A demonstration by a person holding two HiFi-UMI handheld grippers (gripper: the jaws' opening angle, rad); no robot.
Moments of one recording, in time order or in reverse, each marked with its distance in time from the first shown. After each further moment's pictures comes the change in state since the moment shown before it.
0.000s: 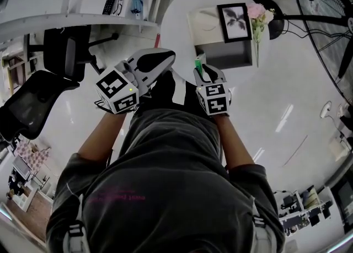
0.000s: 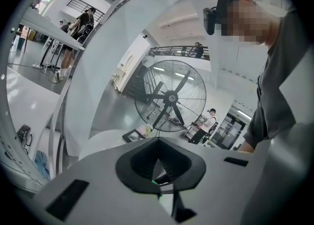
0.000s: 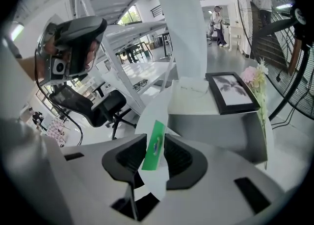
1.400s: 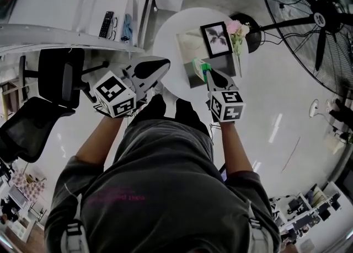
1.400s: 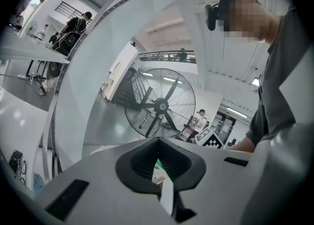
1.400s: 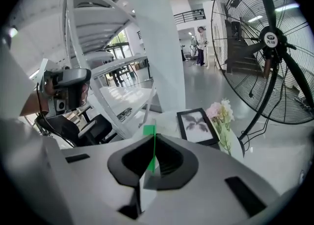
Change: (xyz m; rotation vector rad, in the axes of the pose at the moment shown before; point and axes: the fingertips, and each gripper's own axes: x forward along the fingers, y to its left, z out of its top) left arm -0.015 -0.014 0.051 0.107 -0.060 -0.104; right arm -0.092 -0.045 0.084 0.117 -0.243 -0.156
